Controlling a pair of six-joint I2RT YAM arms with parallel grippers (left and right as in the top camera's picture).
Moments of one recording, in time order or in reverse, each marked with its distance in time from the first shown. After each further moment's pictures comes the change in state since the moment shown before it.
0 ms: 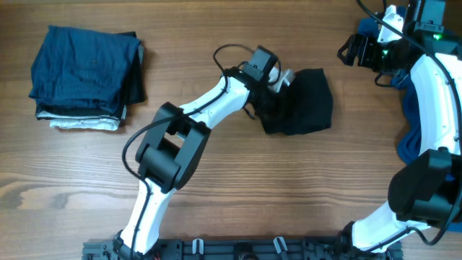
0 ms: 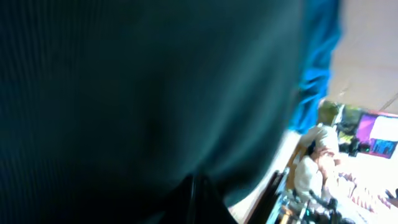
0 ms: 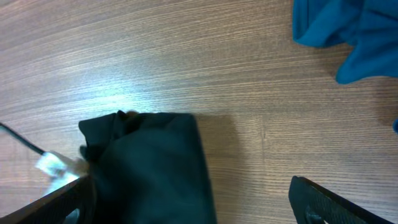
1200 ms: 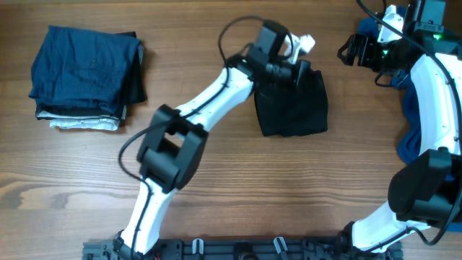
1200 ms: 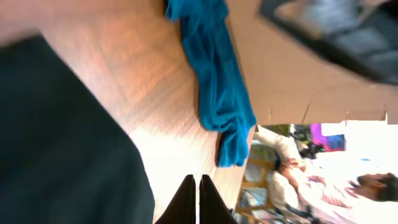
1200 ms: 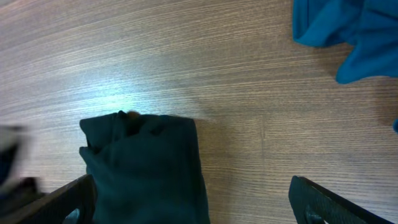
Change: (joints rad) left arm -0.015 0.009 0.148 0.333 0.115 -0.185; right arm 0.000 0.000 0.000 0.000 0.000 0.000
